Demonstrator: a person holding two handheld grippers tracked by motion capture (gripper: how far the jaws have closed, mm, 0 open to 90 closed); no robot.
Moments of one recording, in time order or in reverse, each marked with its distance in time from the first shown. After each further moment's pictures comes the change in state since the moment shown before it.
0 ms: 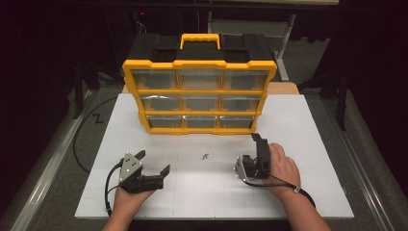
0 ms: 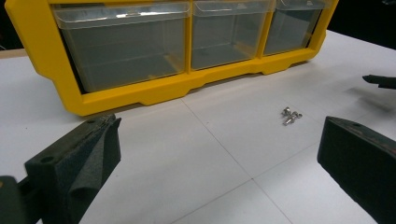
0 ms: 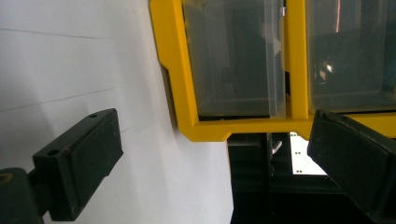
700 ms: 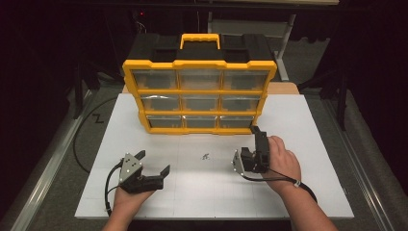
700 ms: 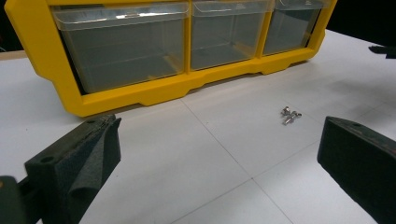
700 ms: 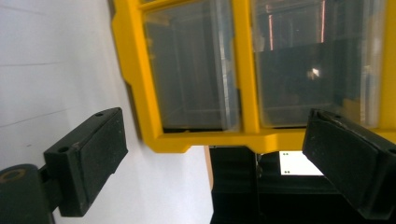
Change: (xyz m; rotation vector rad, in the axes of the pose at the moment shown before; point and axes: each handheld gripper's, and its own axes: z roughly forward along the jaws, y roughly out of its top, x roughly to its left) left arm 0.000 0.000 0.000 -0.004 -0.007 0.005; right arm -0.029 0.014 -0.007 -0.004 -0.029 0.007
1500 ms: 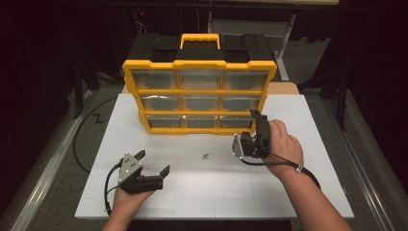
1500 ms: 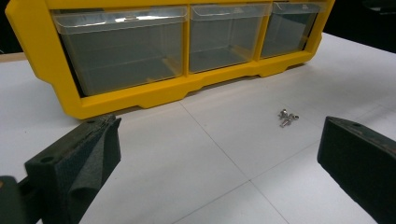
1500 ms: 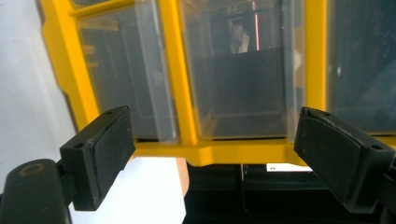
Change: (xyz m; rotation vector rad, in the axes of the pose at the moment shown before) left arm 0.000 0.001 -0.001 -0.008 -0.008 -0.003; right arm -0.048 0.012 0.008 0.021 -0.033 -0.010
